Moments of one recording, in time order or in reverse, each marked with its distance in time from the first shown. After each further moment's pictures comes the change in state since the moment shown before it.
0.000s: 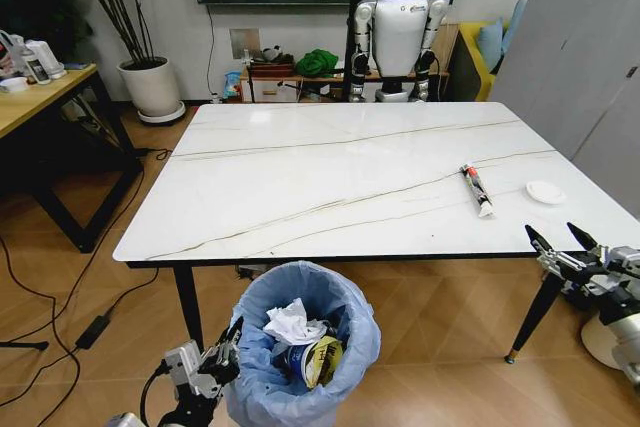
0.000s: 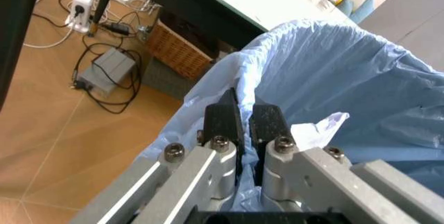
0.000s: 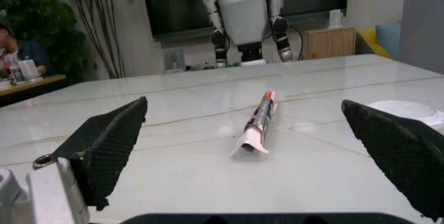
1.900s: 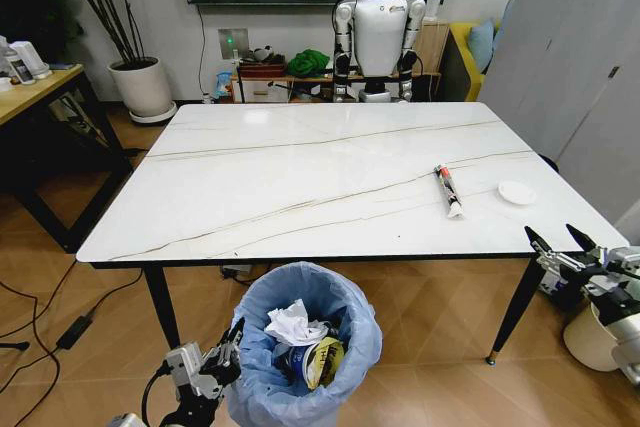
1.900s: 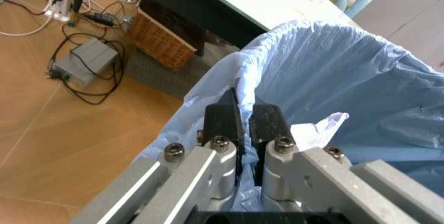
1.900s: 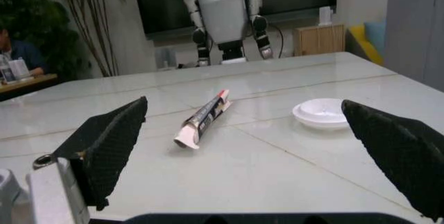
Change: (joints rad) left arm 0.002 -0.002 0.008 -0.001 0.004 0.002 -0.001; right arm 0.000 -0.006 -0.004 -0.011 0.006 -0.005 -0.002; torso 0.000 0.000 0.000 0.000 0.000
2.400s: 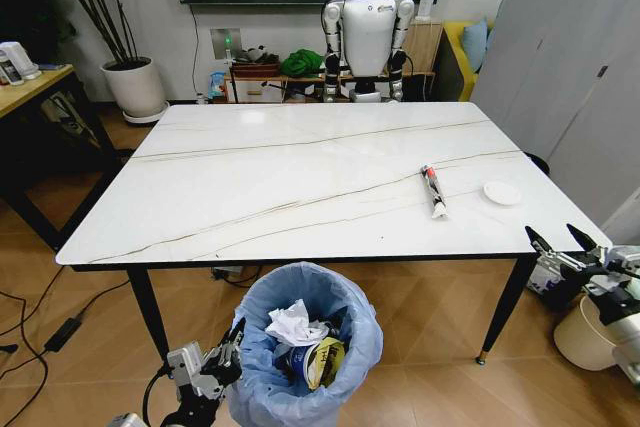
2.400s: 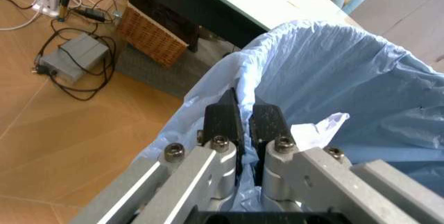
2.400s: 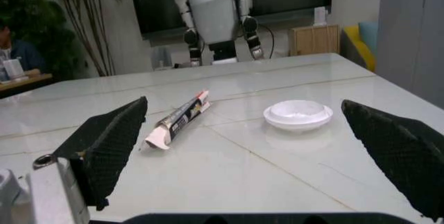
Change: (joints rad) left arm 0.001 0.001 0.001 0.001 0.001 0.000 0.000; right arm 0.002 -0.005 -0.002 -0.002 0.000 0.000 0.002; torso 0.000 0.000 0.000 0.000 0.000
